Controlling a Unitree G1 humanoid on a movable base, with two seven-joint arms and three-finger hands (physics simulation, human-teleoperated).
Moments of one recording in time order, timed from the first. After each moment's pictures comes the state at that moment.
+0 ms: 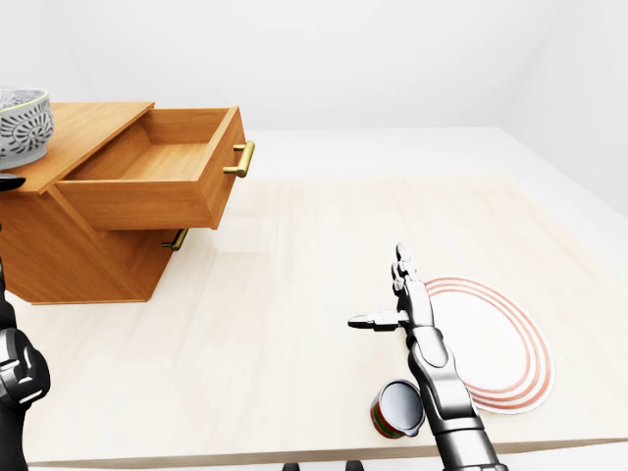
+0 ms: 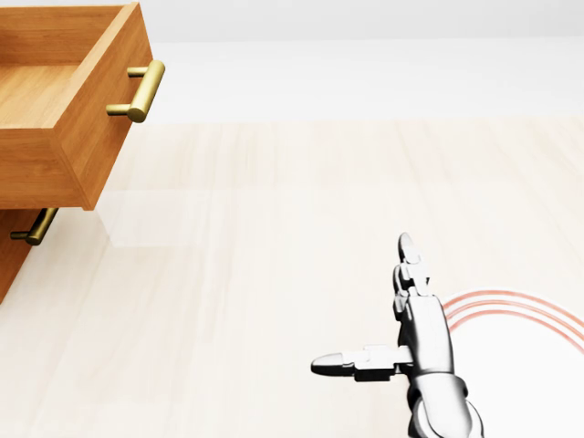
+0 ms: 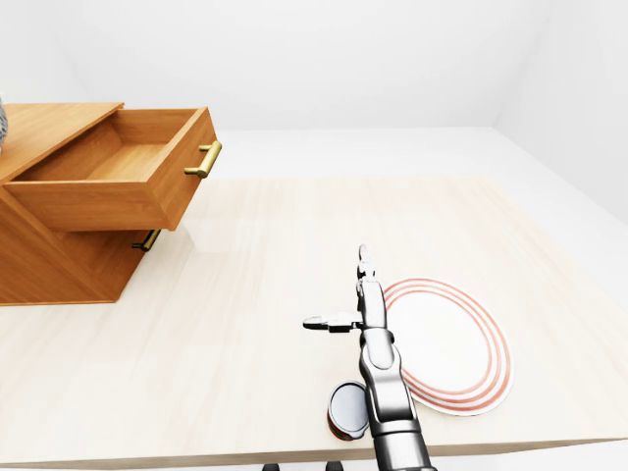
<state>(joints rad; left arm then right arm) -1.10 0.95 0.22 1.25 0.61 -0.09 0.52 -0.07 0.00 0.00 0.11 -0.04 0.04 -0.05</state>
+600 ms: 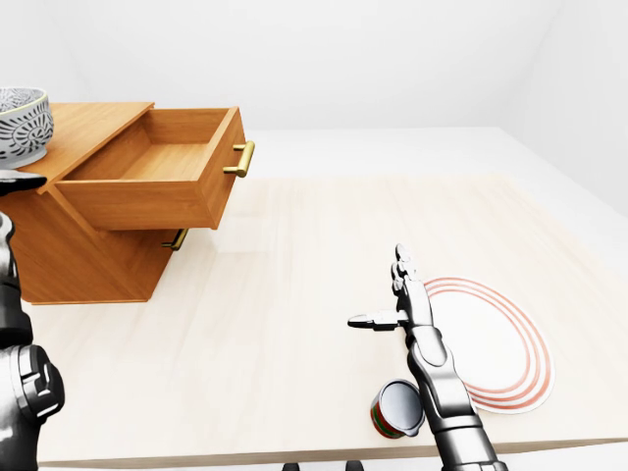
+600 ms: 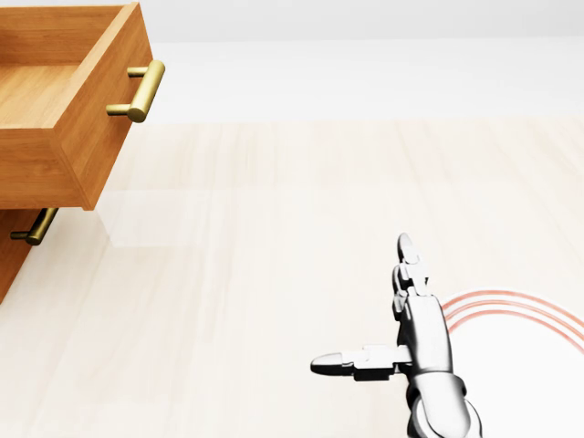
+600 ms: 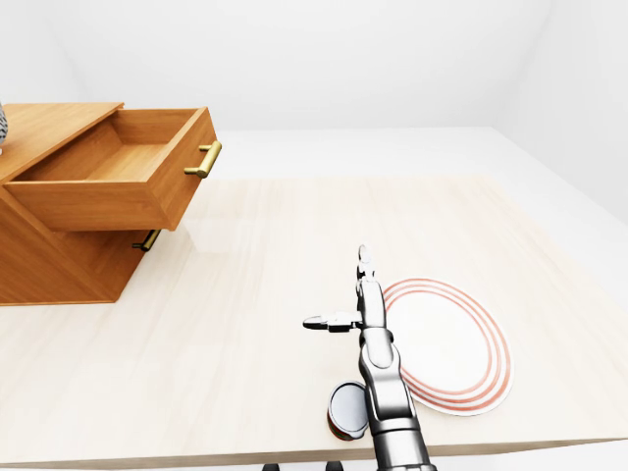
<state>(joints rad) -0.98 0.91 0.25 1.06 0.52 -0.09 0.52 -0.08 0.00 0.00 0.14 -0.04 0.03 -0.05</state>
